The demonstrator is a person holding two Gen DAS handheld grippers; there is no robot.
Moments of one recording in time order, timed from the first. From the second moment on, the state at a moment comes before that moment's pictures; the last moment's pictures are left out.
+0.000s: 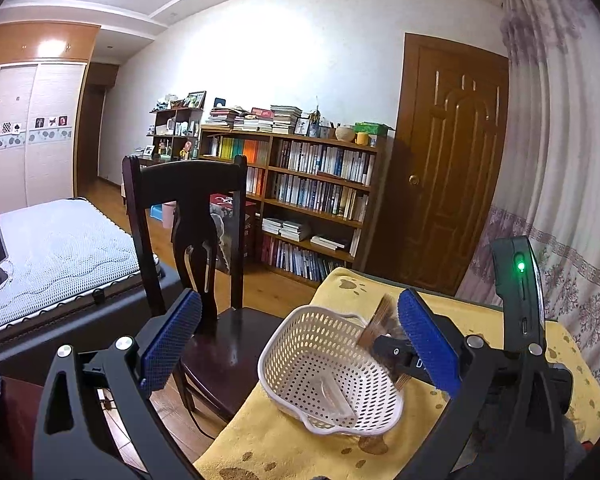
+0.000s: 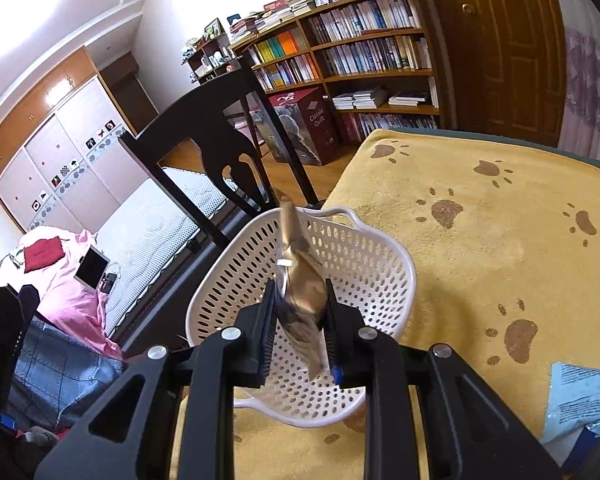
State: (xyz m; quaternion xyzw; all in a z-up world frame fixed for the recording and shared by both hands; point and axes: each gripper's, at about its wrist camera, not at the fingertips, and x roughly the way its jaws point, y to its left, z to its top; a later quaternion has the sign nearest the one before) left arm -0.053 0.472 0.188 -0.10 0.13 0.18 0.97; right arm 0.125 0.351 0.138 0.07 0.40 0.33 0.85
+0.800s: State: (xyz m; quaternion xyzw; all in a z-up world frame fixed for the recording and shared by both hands) left arm -0.062 0.467 0.195 -0.10 0.12 0.18 0.97; right arm 0.091 0.327 0.116 0.08 0.41 0.32 0.85
